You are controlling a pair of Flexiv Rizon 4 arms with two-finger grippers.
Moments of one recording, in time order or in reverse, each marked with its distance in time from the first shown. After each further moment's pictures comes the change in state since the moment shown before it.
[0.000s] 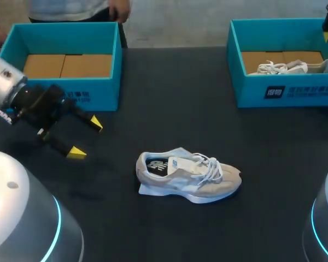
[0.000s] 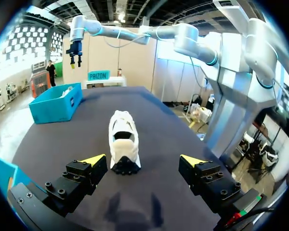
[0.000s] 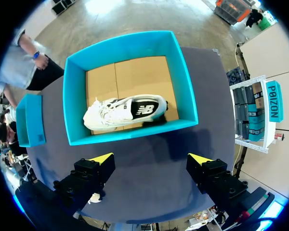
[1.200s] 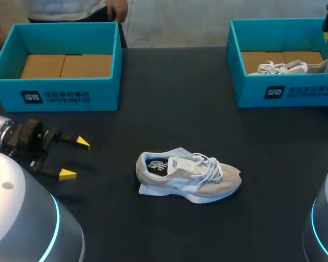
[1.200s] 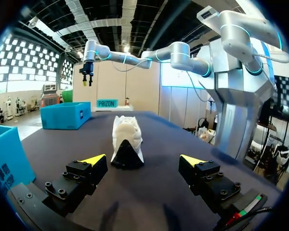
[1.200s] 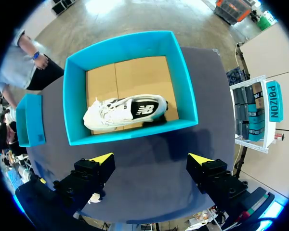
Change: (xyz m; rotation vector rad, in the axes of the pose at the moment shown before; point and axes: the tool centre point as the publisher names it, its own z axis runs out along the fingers) left arm 0.004 0.082 0.009 0.322 -0.065 0.030; right arm 0.000 0.000 0.000 0.000 0.000 0.000
